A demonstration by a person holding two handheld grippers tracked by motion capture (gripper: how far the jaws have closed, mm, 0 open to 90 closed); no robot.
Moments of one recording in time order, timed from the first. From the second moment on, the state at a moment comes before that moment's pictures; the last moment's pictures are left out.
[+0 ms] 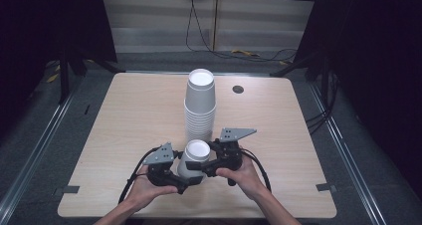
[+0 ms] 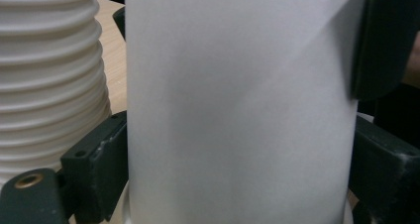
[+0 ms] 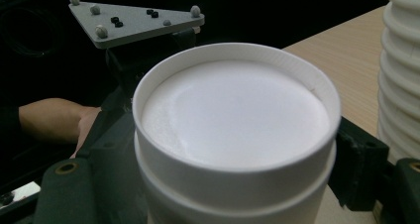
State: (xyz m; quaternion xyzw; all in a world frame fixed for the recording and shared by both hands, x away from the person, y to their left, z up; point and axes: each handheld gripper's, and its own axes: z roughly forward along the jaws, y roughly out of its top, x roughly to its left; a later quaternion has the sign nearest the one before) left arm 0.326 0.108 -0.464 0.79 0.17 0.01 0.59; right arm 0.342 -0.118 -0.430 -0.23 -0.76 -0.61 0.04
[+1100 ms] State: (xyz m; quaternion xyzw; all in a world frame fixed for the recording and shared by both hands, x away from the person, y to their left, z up) left arm 0.329 0.121 -0.460 0.84 0.18 0.00 0.52; right arm 0.342 -0.129 -0.422 -0.23 -0.78 -0.58 0.03
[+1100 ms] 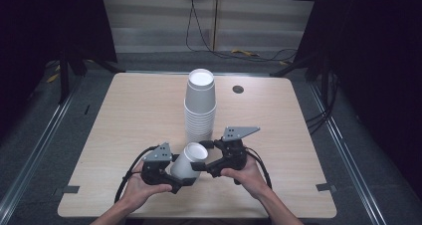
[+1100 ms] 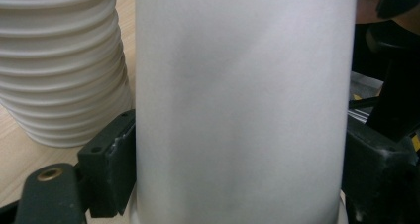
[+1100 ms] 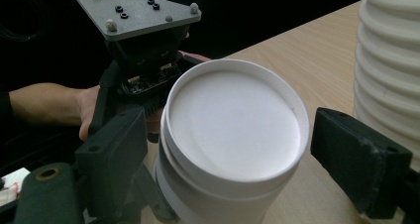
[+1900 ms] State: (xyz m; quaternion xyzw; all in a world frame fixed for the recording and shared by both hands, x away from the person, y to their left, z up) left arm 0.334 0.127 -0.448 0.85 0.19 0.00 0.48; right arm 0.342 -0.143 -0.416 -0.23 -0.81 -0.55 0.01
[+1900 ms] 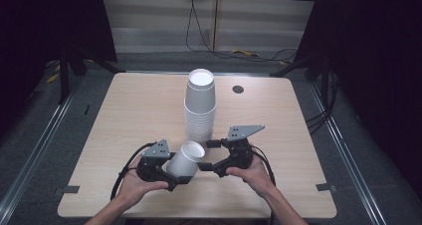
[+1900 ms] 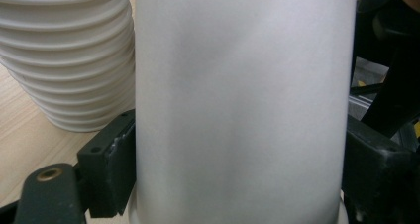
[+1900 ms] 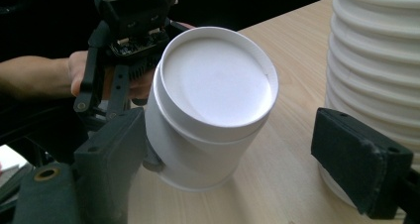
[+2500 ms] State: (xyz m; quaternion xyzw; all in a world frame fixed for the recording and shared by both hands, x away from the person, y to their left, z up) left arm 0.342 0.122 -0.432 0.88 0.16 0.02 0.45; right arm 0.343 -0.154 -0.407 -0.21 -0.83 -0.51 0.00
